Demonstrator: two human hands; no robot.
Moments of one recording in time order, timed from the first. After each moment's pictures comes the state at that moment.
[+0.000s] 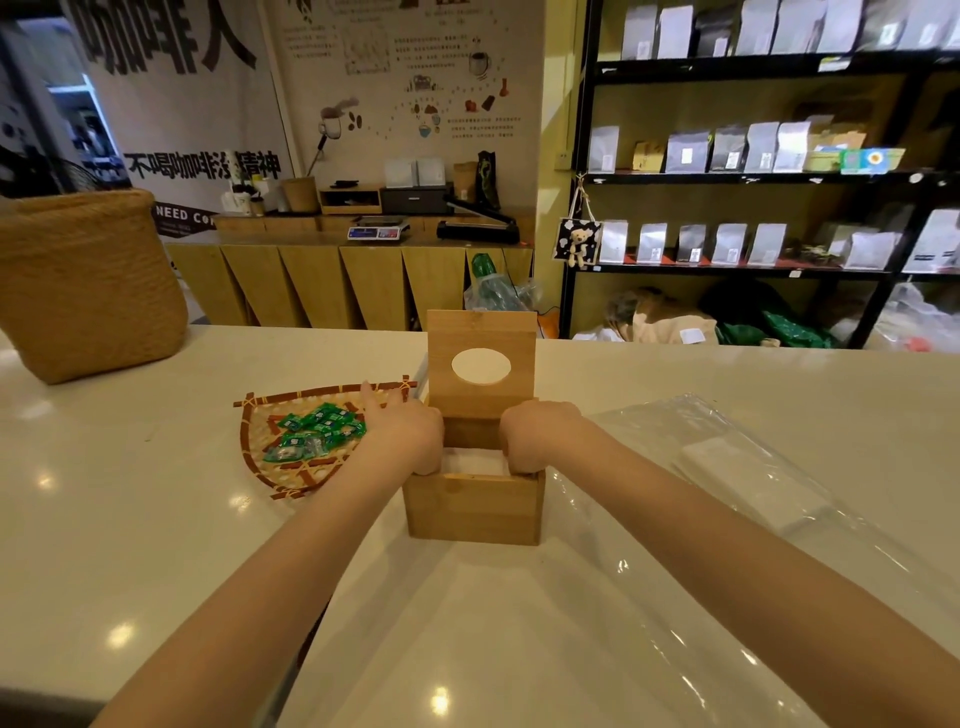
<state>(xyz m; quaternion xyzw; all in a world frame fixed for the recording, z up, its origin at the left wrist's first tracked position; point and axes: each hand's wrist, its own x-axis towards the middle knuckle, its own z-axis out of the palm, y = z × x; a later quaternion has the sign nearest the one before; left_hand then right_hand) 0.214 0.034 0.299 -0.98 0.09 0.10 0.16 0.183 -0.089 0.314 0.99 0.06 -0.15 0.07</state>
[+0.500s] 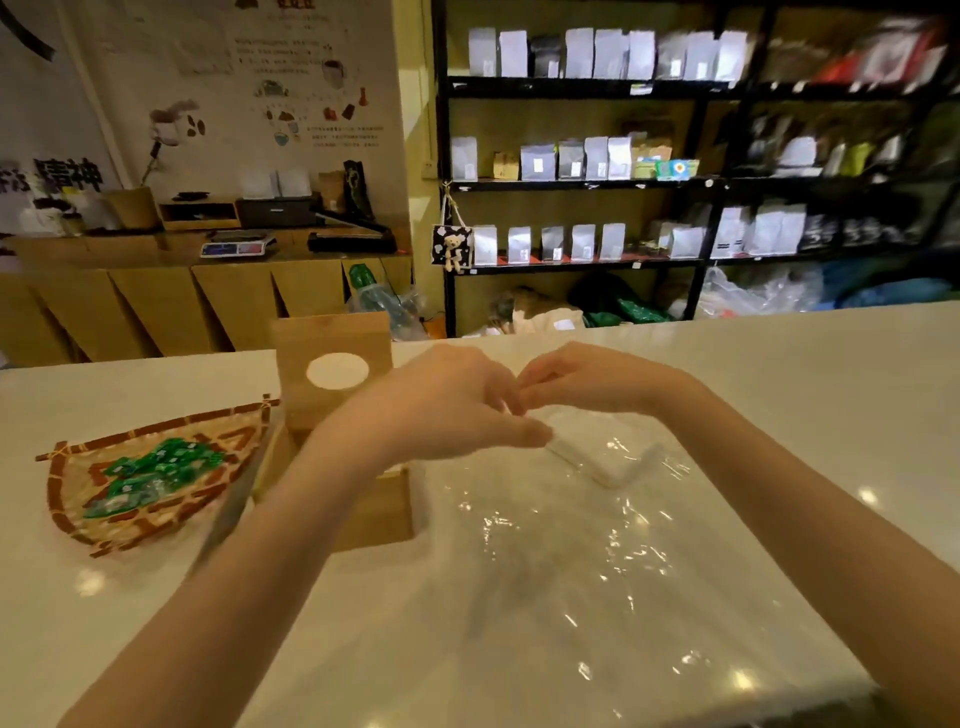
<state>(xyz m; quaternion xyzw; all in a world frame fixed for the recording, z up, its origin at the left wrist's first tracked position) 0.094 -0.053 0.389 -0.89 0.41 0.07 -0.16 0.094 -0.232 0.359 0.96 0.03 -0.05 -0.27</state>
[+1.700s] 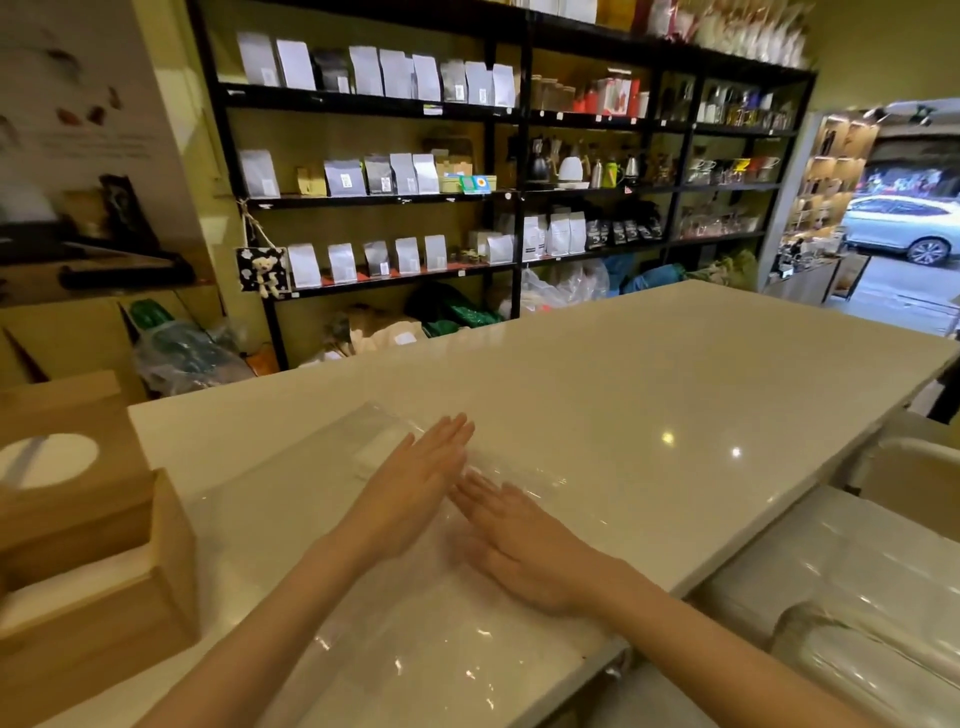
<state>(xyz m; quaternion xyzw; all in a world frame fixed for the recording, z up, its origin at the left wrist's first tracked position) 0.108 -0.192 0.258 -0.76 0.58 0.05 -0.29 -0.023 -0.298 0.221 0.99 -0.05 0.05 -0.15</state>
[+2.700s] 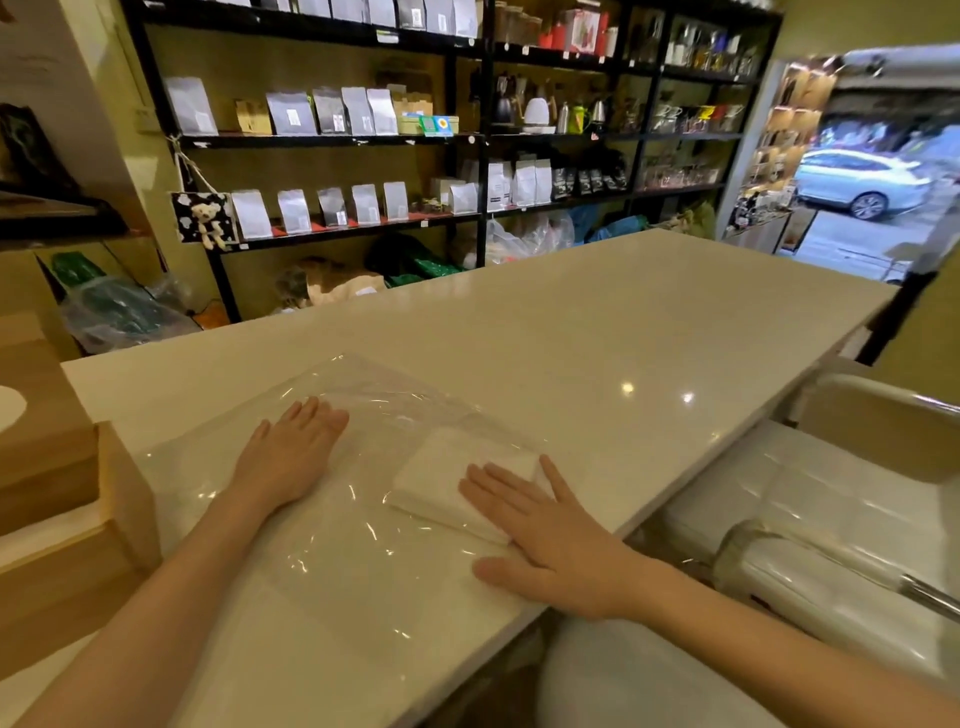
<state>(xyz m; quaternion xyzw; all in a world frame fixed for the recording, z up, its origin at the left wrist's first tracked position) 0.187 -0.160 0.218 -0.90 0.44 0.02 -0.01 -0.088 -0.271 0.225 0.98 -0.09 -0.01 -0.15</state>
